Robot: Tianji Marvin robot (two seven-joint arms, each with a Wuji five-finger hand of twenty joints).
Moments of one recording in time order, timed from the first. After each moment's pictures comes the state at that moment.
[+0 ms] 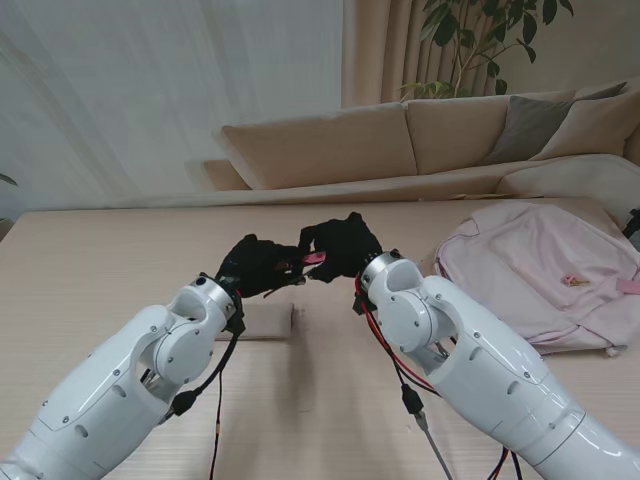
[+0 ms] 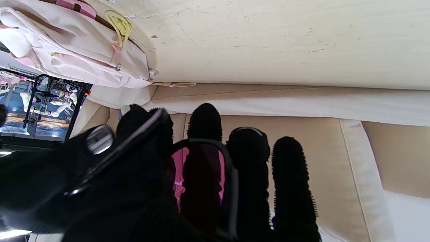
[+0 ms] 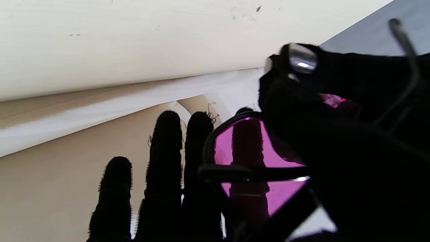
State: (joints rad) left arm 1.31 -1.09 -1.00 -1.62 0.81 -0.03 -0.01; right arm -1.14 -1.13 0.84 -1.56 -0.63 0.13 0.03; left_hand 1.03 -0.23 0.02 -0.07 0.67 -0.08 0.90 0.73 0.98 0.10 0.79 0.98 0.87 0.24 1.18 1.09 0.22 0.33 1.15 0.60; right_hand 0.46 -0.95 1.32 -0.30 0.70 -0.18 1.04 0.42 0.77 0.06 0.99 0.47 0.68 0.04 0.77 0.45 -0.02 0.22 1.12 0.37
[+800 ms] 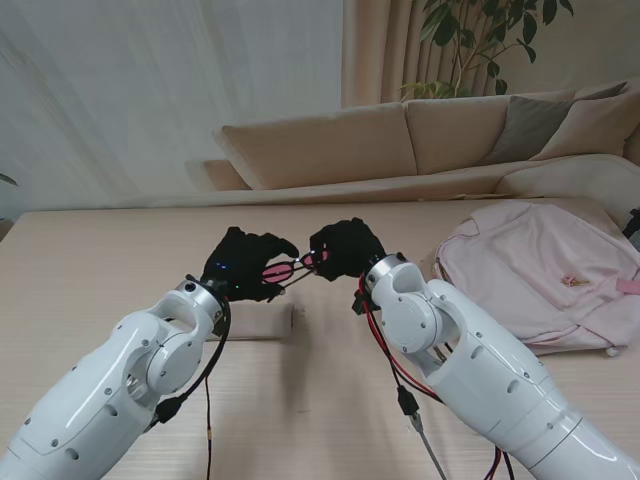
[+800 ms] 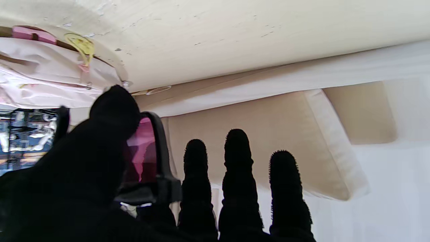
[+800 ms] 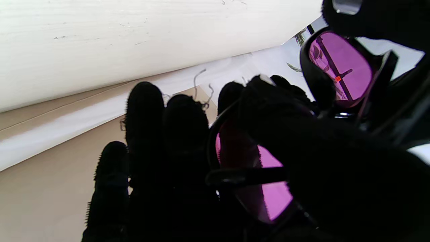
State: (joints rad) left arm 1.38 -1.07 -1.07 -1.70 1.04 -0.01 -0.02; right arm -1.17 -1.15 0.87 -1.52 -0.55 0.06 -0.04; left_hand 0.71 -0.56 0.57 -0.05 0.28 -0.09 0.63 0.52 0.45 -0.01 0.46 0.57 0.47 0.12 0.57 0.68 0.08 0.25 0.93 0.48; right_hand 0.56 -1.00 1.40 -0.35 1.09 -0.02 1.07 0.29 1.33 0.21 0.98 0.55 1.06 0.21 0.94 0.45 0.14 0.27 1.21 0.40
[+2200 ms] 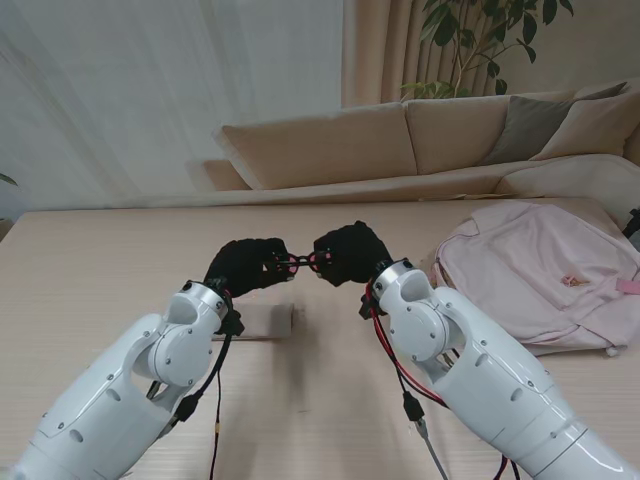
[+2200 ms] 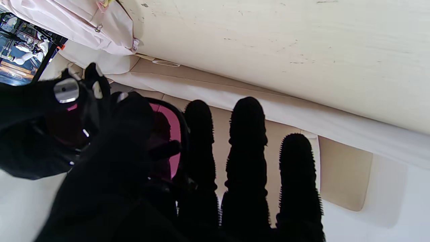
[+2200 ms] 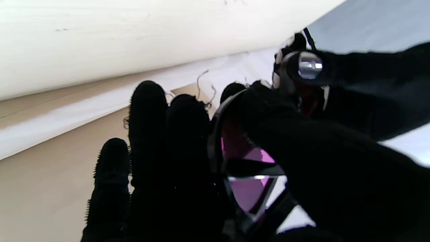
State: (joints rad) left arm 1.36 -1.12 -1.05 -1.61 0.65 0.06 0.07; right arm -1.20 -1.15 0.91 -1.50 -0.61 -0.03 -0.06; left_hand 0.90 -0.42 0.31 -0.06 0.64 -0.12 0.97 0.68 0.98 0.03 0.63 0.83 0.88 0.23 0.85 0.74 0.27 0.41 1.00 0.51; right_hand 0.56 -0.93 1.37 -0.35 1.05 -0.06 1.07 0.30 1.29 0.18 0.97 0.58 1.06 0.18 0.90 0.46 0.18 0.27 1.22 0.42
